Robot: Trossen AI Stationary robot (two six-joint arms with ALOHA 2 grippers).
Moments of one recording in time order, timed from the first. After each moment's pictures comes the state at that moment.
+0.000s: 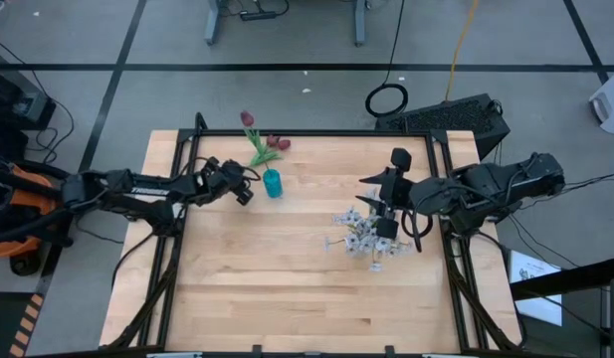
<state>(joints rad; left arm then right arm) 0.38 1.20 0.35 -0.02 -0.49 -0.18 0.32 1.23 1.46 -0.79 0.61 0.06</state>
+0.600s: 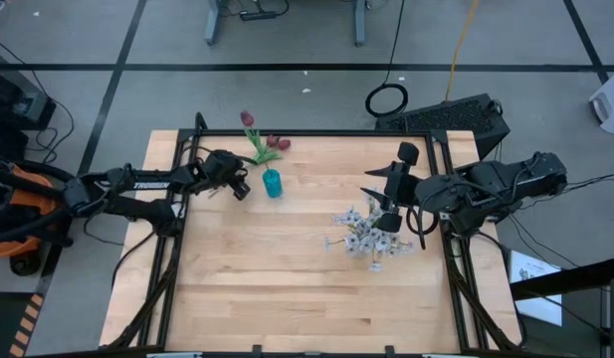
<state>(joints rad) 0.61 1.22 0.35 0.03 -0.17 0.00 0.32 1.21 1.46 -0.81 0.68 0.00</state>
